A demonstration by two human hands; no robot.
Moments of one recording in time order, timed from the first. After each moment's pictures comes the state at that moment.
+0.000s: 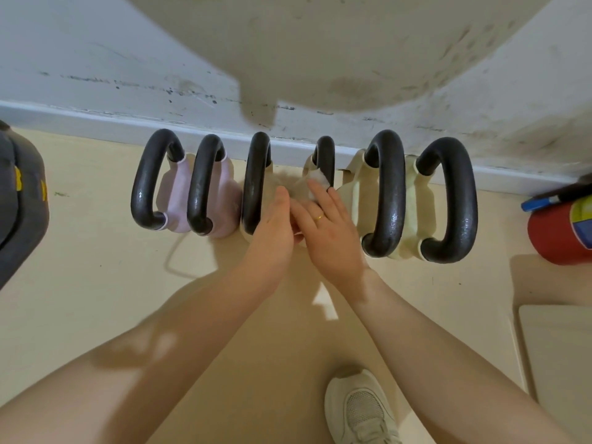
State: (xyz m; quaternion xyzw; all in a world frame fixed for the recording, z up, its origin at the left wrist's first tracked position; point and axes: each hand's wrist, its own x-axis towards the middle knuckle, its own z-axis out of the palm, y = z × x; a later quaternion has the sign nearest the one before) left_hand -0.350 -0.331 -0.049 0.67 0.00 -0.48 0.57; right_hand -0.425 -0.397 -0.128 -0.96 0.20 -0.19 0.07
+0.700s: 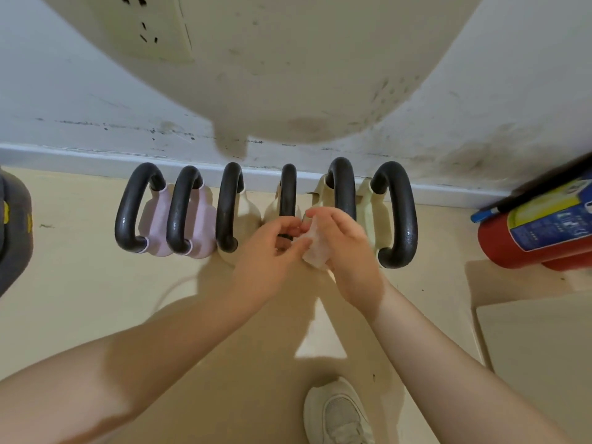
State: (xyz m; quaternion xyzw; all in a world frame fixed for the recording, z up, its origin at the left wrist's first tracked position) left_hand -0.375 -0.315 -0.027 0.74 -0.35 -0.36 0.45; right_hand -0.472 -0.393 -0.014 -0.50 0.42 -0.22 0.72
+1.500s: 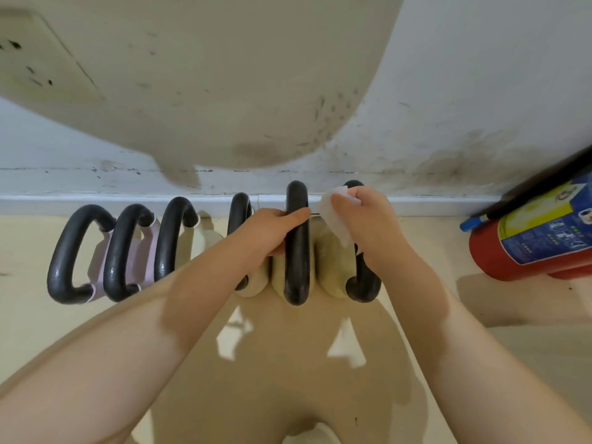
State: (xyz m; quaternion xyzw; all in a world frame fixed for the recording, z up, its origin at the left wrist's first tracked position) left_hand -0.376 -0.455 -0.035 0.77 -0.22 -0.51 0.31; right_hand -0.501 -0.525 -0.020 -0.65 0.54 -0.18 0.51
